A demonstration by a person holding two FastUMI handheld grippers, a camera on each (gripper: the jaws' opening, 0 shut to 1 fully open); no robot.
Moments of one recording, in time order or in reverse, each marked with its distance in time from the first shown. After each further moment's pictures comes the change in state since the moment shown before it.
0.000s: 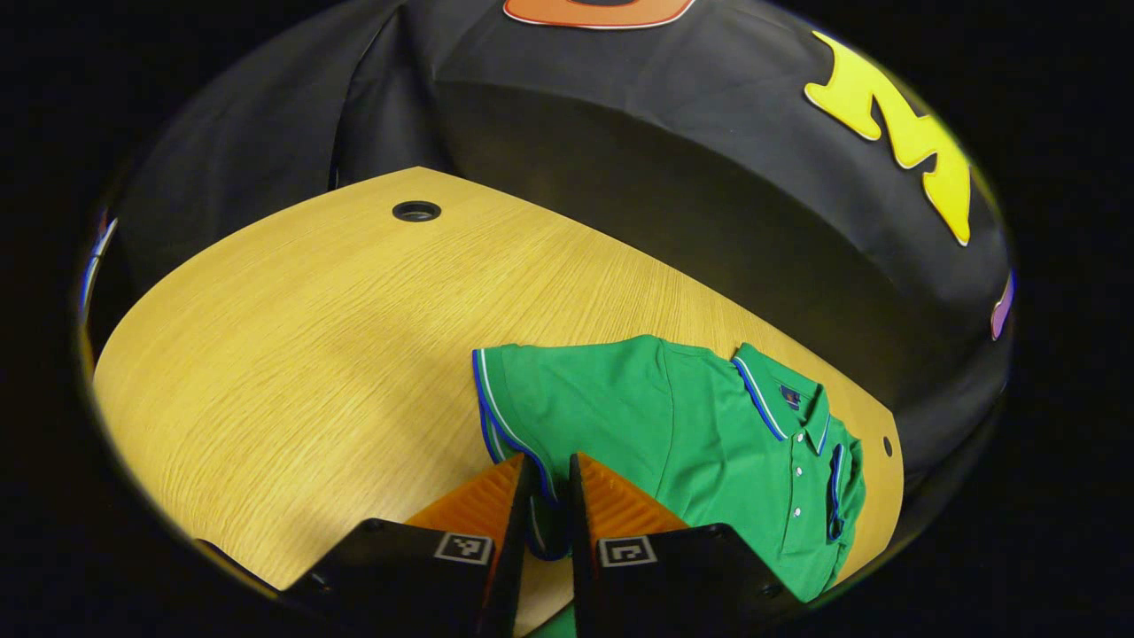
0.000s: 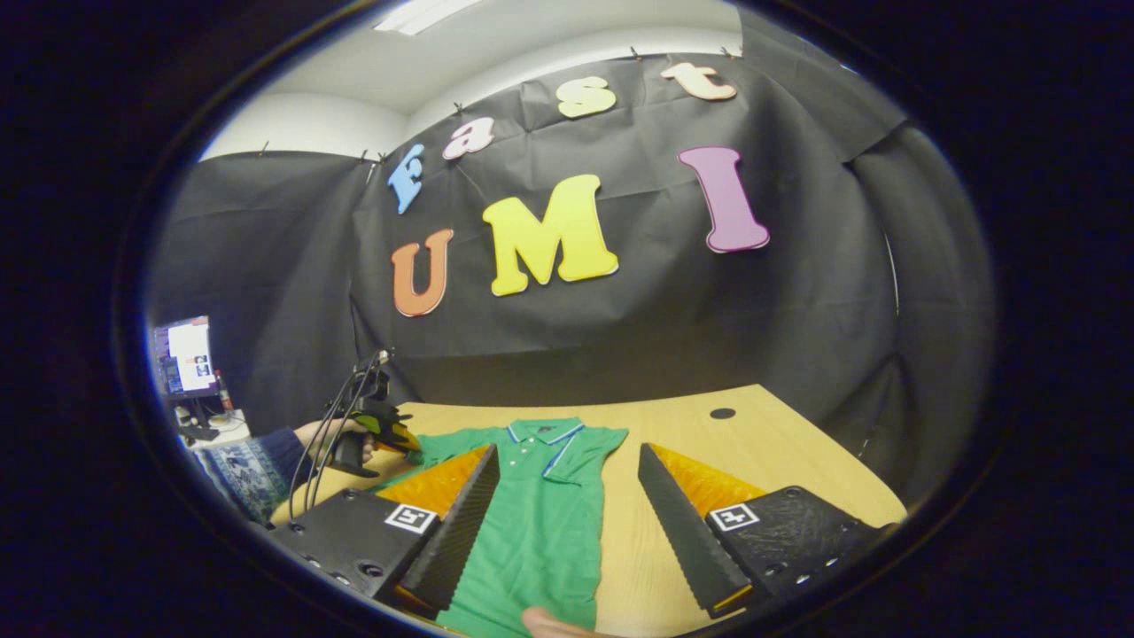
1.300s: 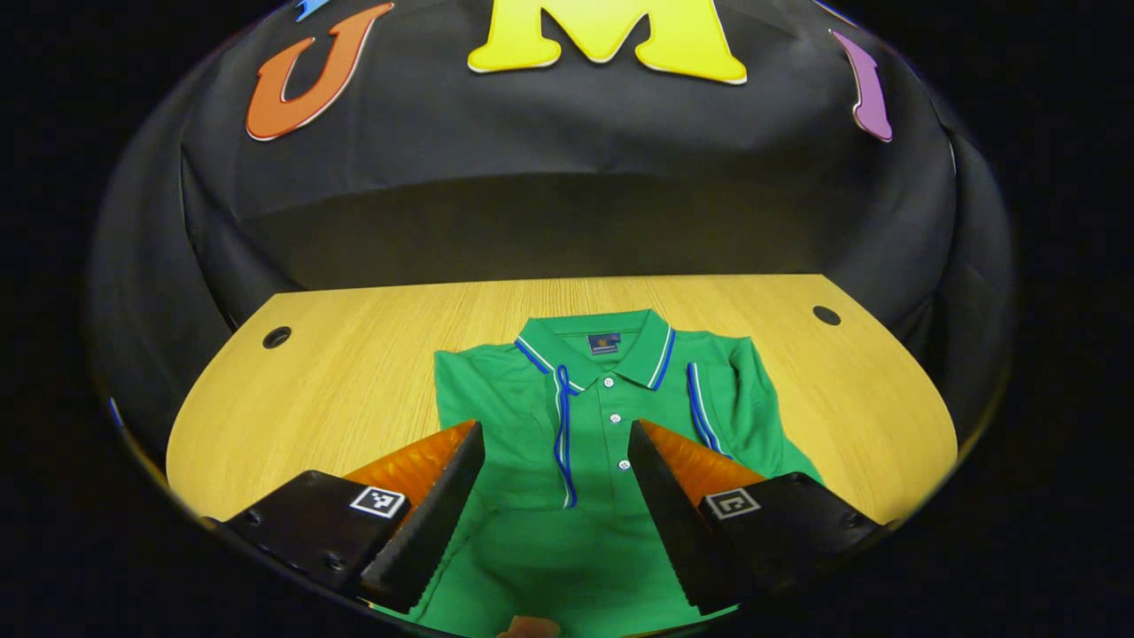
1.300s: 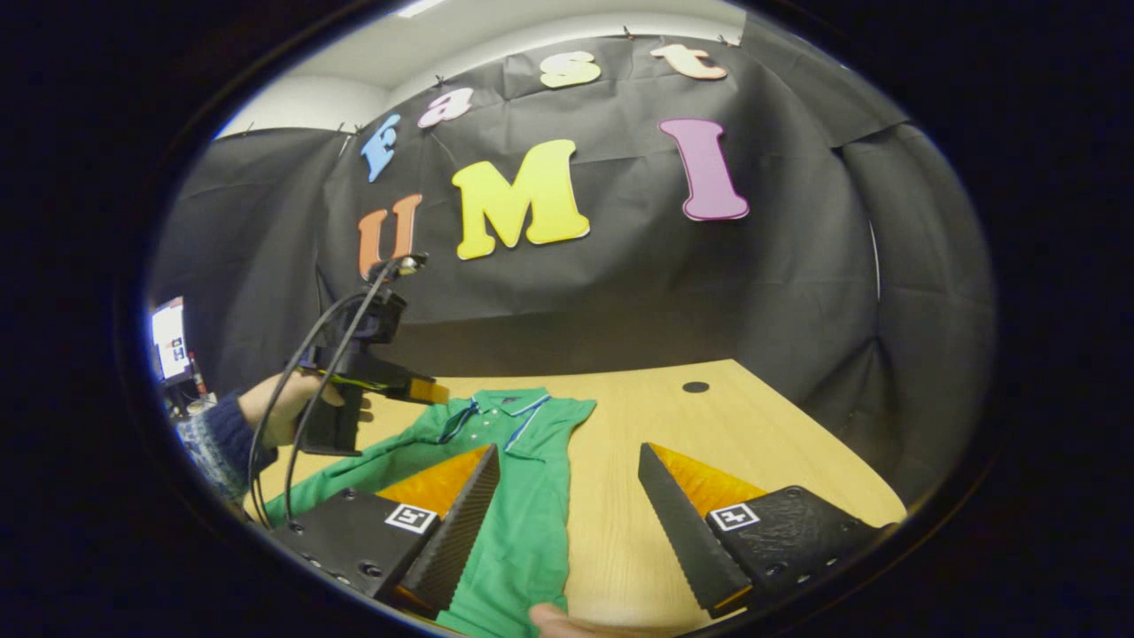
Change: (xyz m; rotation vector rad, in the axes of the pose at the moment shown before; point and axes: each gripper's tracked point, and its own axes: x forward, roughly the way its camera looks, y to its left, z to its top) left arm -0.084 -0.177 -0.009 0.483 -0.190 -0.122; right arm 0.019 -0.021 -0.029 -0.025 0.070 -0.123
